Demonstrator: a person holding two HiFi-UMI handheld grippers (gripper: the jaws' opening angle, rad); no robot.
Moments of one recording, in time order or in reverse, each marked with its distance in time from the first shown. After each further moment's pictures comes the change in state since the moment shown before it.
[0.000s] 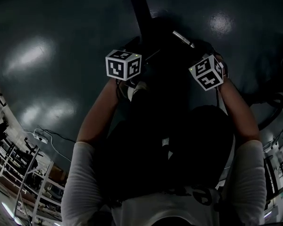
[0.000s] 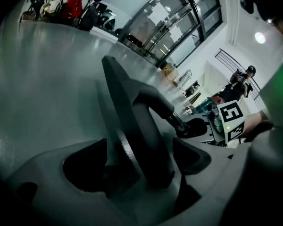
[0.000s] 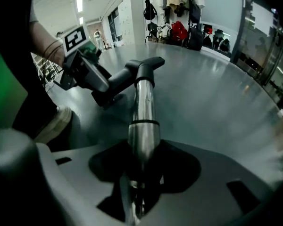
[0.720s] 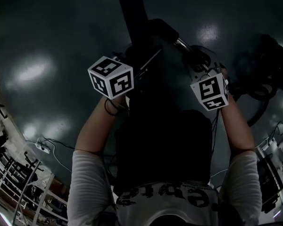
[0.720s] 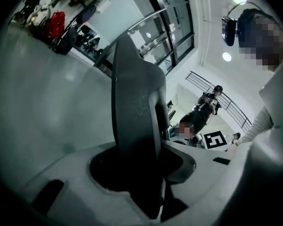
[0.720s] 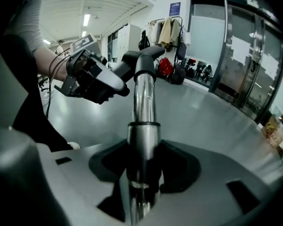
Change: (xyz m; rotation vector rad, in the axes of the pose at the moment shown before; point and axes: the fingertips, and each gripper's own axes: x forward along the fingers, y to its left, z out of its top) left arm -0.122 -0.190 0.178 0.098 -0.262 -0.280; right arm -0.215 -0.035 0.110 0.002 -0.269 -0.210
